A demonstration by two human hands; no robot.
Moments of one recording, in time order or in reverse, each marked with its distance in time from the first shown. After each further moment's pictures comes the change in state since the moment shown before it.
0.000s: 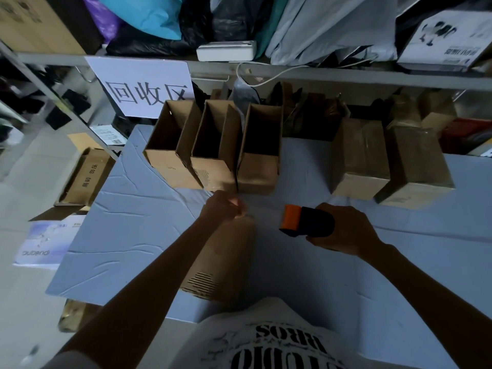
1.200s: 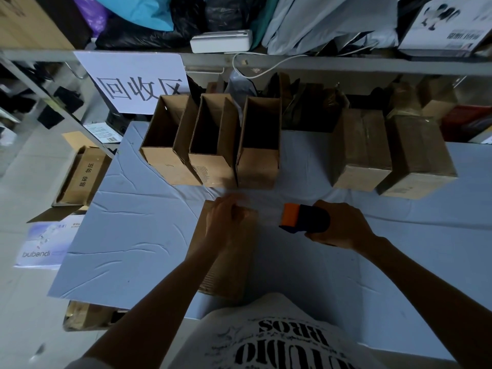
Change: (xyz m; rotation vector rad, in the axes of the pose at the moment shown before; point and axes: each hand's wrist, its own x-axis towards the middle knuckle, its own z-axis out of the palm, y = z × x) left_hand -0.015 -0.034 0.035 0.111 0.339 0.383; right_hand 0.010 0.005 0.023 -0.036 -0.069 0.043
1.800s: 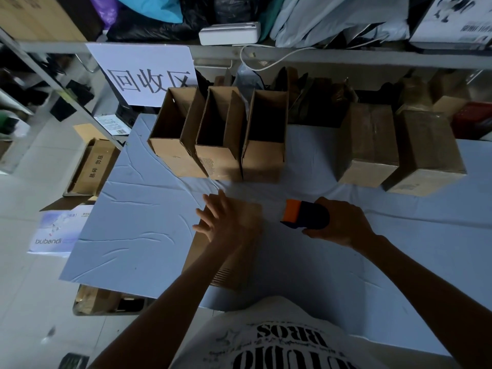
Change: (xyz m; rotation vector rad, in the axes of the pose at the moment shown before) left_hand -0.029 0.027 0.013 0.382 -0.095 -0.546; right_hand -0.008 -0.008 0.005 0.007 0.011 0.026
